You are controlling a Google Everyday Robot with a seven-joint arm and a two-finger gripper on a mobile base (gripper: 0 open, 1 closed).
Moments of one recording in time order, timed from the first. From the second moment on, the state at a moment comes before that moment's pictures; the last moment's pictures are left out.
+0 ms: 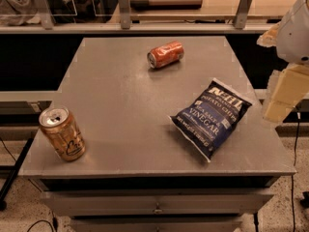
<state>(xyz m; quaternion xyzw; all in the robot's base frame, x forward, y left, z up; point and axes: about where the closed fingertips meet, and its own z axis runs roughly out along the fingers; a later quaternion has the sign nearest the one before) 0.438 -0.215 0.982 -0.60 0.78 -0.04 0.17</state>
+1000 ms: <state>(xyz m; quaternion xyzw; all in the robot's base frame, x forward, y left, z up) 0.447 -0.191 0.953 -0.61 0.76 0.07 0.22</state>
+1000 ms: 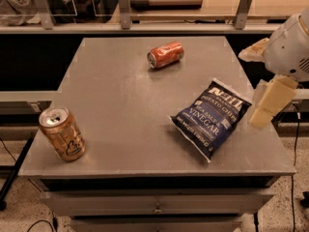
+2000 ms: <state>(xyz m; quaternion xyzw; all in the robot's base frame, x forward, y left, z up) 0.439 -0.139 0.937 -0.56 0.73 0.21 0.32</state>
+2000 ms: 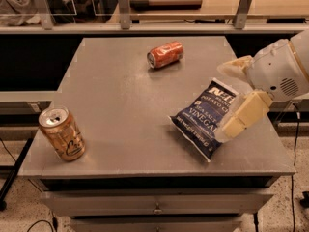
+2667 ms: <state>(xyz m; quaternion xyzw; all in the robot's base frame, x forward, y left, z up) 0.450 -0.091 0.921 -0.56 0.67 0.26 0.40</state>
